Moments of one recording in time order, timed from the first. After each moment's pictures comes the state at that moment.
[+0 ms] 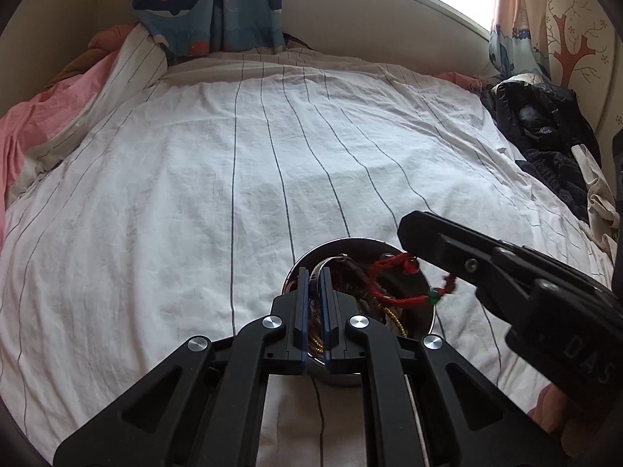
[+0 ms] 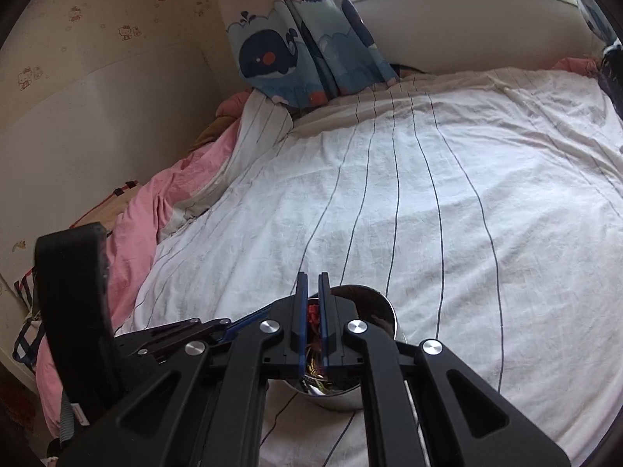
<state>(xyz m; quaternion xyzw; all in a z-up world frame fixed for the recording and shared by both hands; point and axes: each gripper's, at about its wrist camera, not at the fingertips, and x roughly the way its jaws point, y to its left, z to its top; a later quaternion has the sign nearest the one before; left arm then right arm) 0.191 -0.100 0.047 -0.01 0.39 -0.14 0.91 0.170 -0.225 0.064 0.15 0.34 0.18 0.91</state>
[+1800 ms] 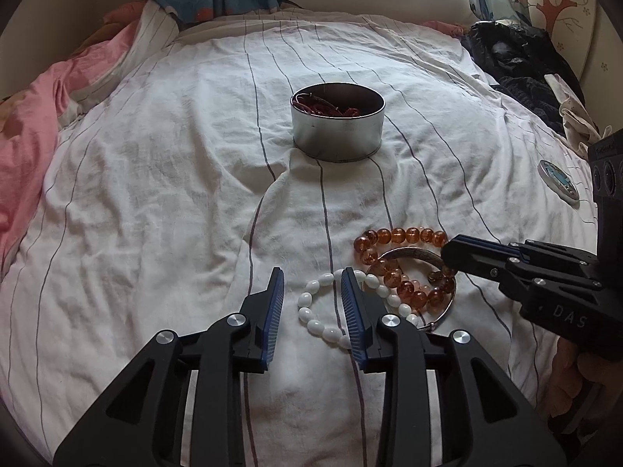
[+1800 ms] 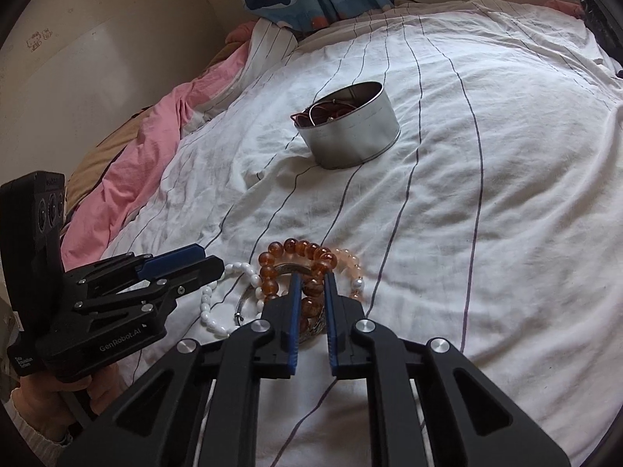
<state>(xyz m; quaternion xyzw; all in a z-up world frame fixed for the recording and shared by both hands) 0.021 -0.061 0.031 0.04 0.45 -0.15 0.88 0.010 -0.232 0.009 0.14 0.43 0.20 0.87</state>
